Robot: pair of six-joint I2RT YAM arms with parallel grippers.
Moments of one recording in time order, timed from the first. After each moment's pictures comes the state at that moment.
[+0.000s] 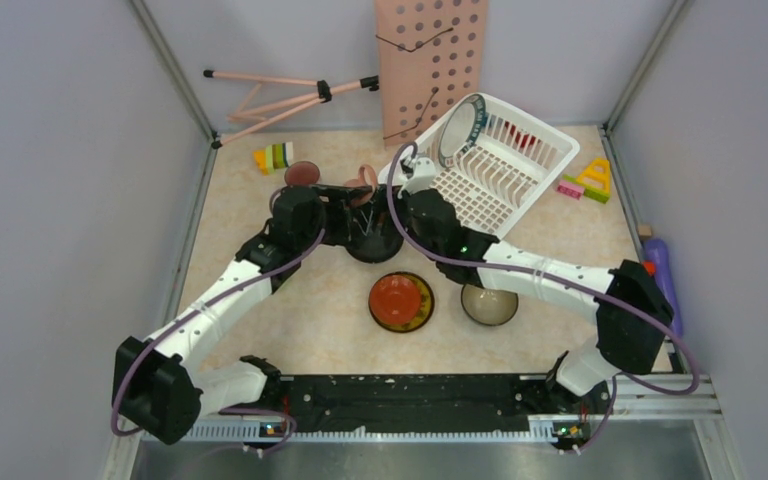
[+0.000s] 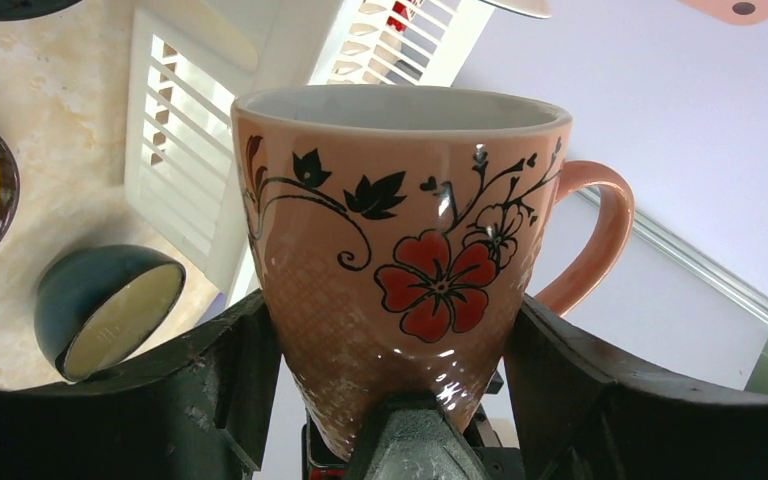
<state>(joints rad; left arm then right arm) -0.47 1.15 0.87 -0.14 0.14 -1.91 0.95 1.53 1.12 0.21 0.31 0.55</state>
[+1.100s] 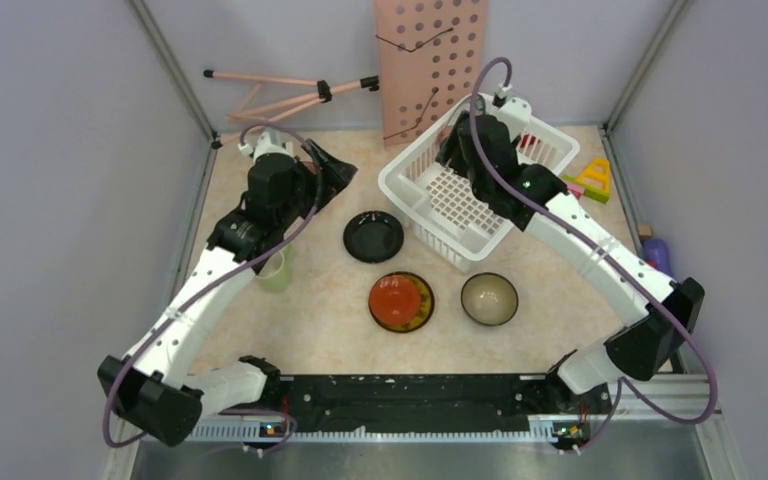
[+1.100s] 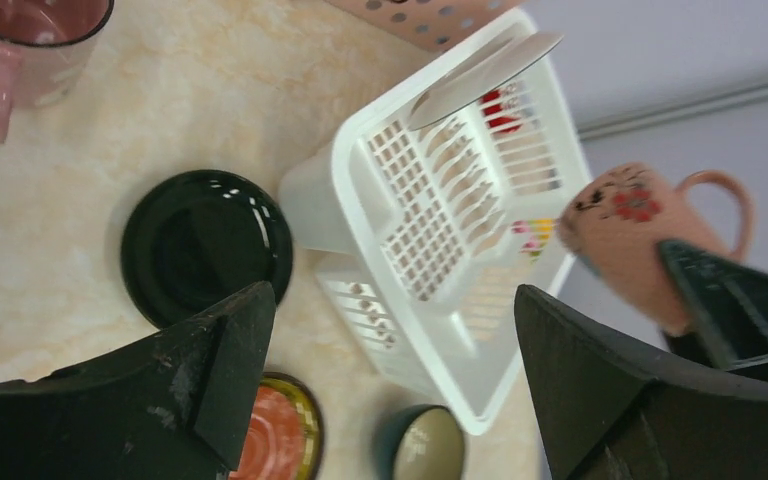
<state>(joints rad) -0.43 1.11 1.18 -0.41 -0.14 -1.01 0.69 1.47 1.55 -0.51 0.60 0.69</state>
